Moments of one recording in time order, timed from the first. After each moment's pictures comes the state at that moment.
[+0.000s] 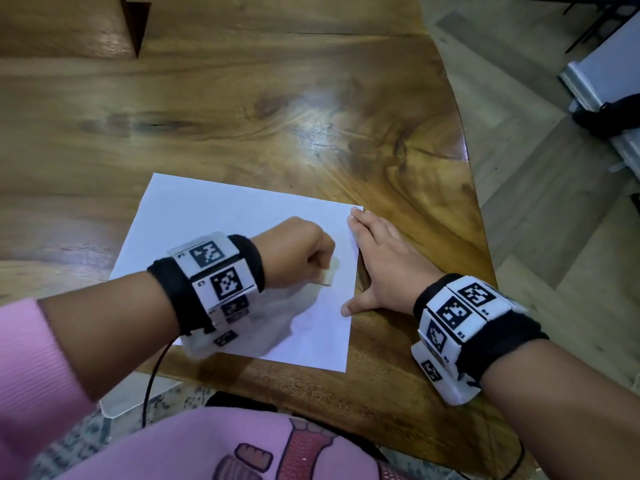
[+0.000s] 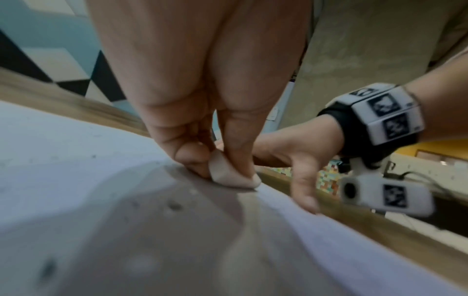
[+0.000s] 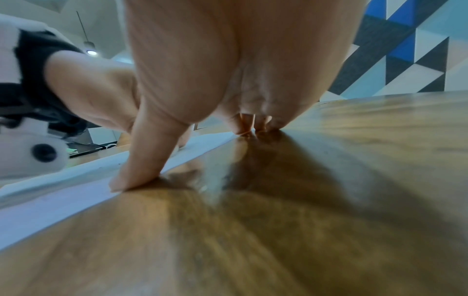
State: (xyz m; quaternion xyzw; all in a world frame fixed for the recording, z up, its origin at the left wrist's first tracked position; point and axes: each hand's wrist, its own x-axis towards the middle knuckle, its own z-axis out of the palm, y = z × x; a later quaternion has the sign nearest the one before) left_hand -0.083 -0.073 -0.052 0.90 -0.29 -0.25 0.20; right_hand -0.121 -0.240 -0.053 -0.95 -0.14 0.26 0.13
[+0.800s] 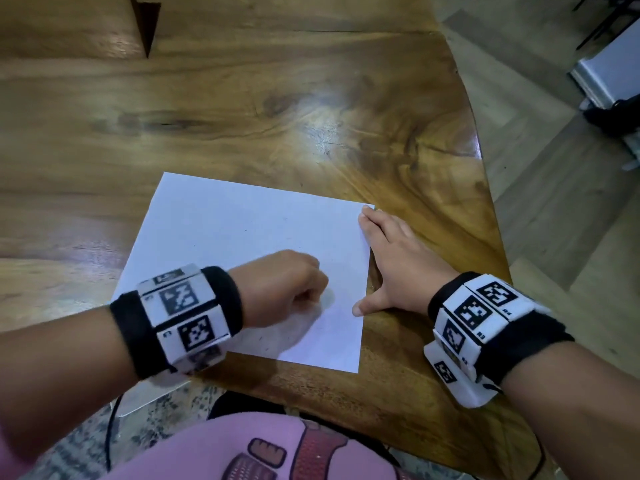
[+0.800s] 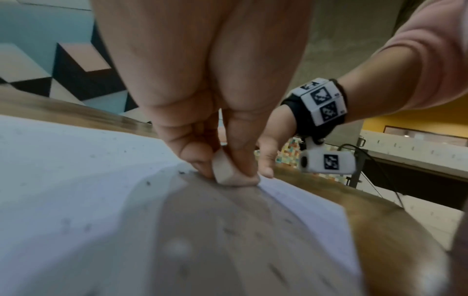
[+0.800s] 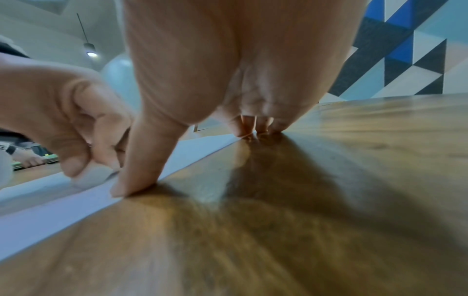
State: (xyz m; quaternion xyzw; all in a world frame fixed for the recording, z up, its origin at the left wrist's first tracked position) left_hand -0.115 -0.040 -0.054 0.87 -0.37 -0.28 0.17; right_hand -0.122 -0.237 -0.050 -0.95 -0.14 0.26 0.12
